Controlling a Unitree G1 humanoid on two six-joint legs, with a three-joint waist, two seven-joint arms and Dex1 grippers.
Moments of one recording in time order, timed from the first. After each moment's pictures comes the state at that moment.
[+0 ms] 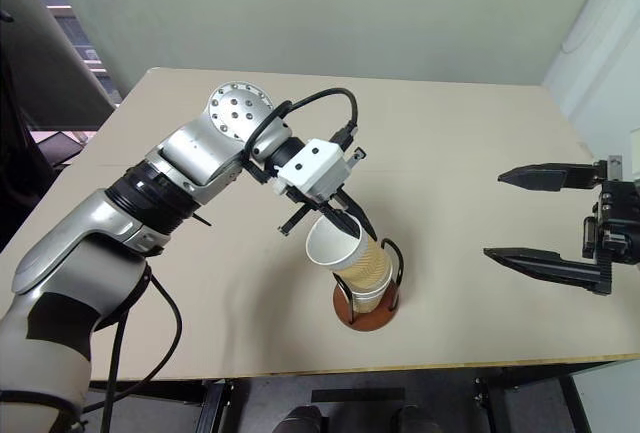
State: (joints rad) left arm -1.36 0.67 -0.81 0.36 -0.57 -0.10 -1.58; right arm -0.18 -1.18 -0.69 -0.53 0.96 0.77 1.19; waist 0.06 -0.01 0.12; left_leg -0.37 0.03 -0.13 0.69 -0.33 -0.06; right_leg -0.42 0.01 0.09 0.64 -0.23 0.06
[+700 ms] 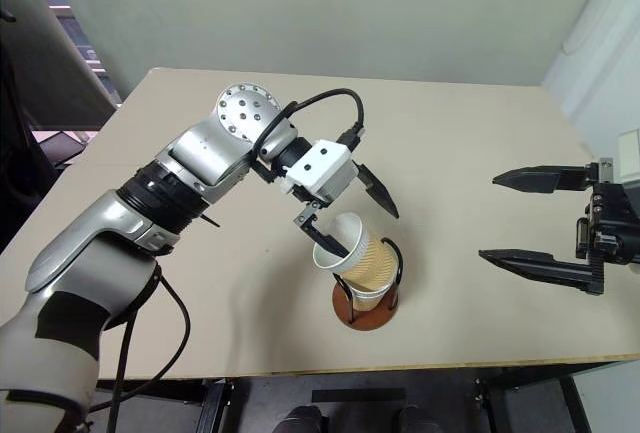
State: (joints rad) left arm -1.36 0.62 -0.76 0.41 -0.52 -0.11 -1.58; right arm -0.19 -1.18 -0.64 -0.52 0.96 0.74 1.18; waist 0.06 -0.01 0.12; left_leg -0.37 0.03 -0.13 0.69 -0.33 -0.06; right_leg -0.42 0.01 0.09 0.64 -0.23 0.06
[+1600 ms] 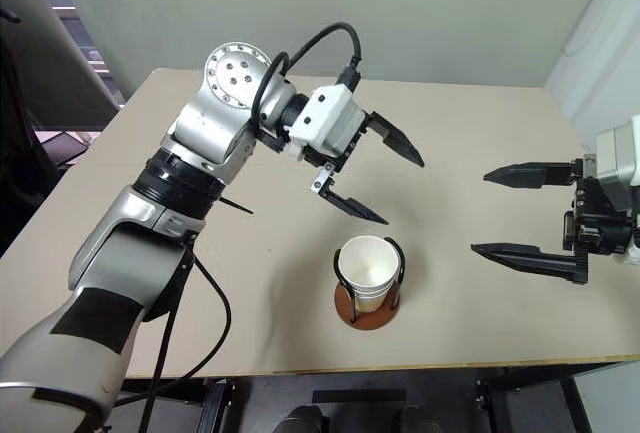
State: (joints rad) left arm -1.37 0.49 -0.45 0.49 -0.38 -0.09 -1.58; right arm -0.25 -1.18 -0.53 -0.47 0.90 0.67 1.19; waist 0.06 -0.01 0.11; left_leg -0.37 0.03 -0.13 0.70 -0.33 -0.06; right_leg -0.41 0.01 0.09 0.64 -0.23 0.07
